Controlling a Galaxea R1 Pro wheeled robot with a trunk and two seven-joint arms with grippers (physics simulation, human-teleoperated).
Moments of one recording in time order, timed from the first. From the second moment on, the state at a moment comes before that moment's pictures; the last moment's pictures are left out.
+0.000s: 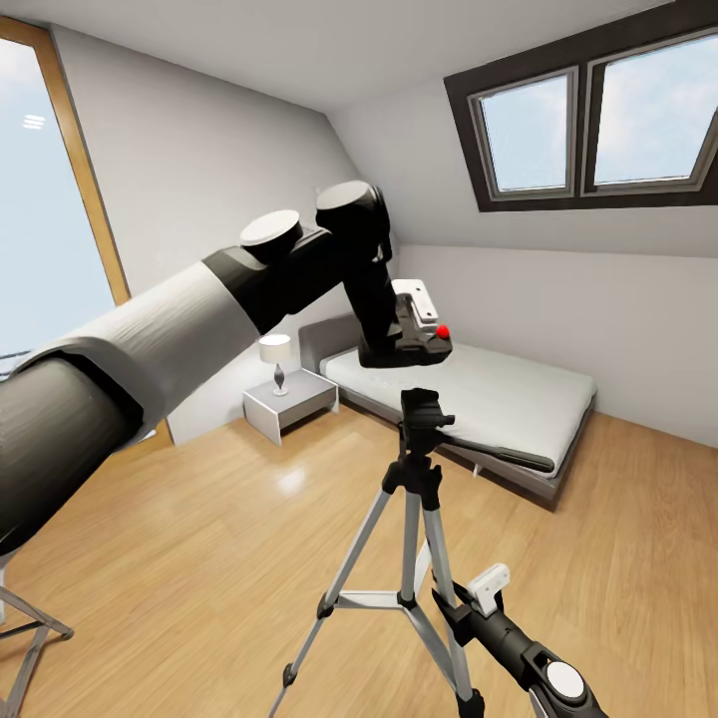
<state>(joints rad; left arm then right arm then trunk) -1.79 -0.17 -1.02 -0.80 -0.43 1.00 -1.35 -0.20 -0.11 0.12 -0.99 0.04 -0.16 0.39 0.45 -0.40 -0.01</state>
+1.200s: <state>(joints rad) -1.79 -0.17 -1.02 -0.83 -0.14 1.00 -1.33 -0.20 -0.11 0.13 -0.99 0.04 -0.16 0.39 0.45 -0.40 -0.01</state>
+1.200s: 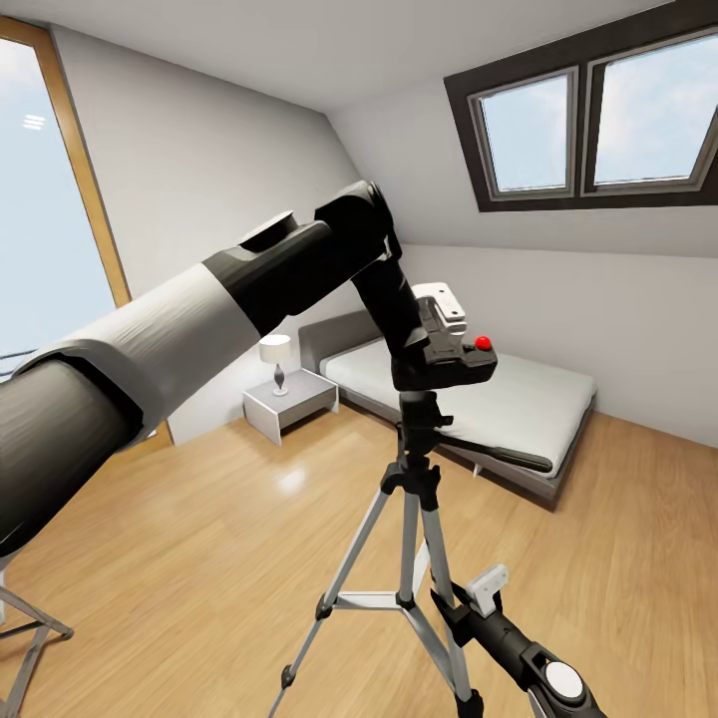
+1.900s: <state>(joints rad) -1.79 -0.17 -1.02 -0.71 -0.14 0.99 -1.33 -0.20 -0.11 0.13 -0.99 0.04 -0.16 0.39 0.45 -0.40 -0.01</state>
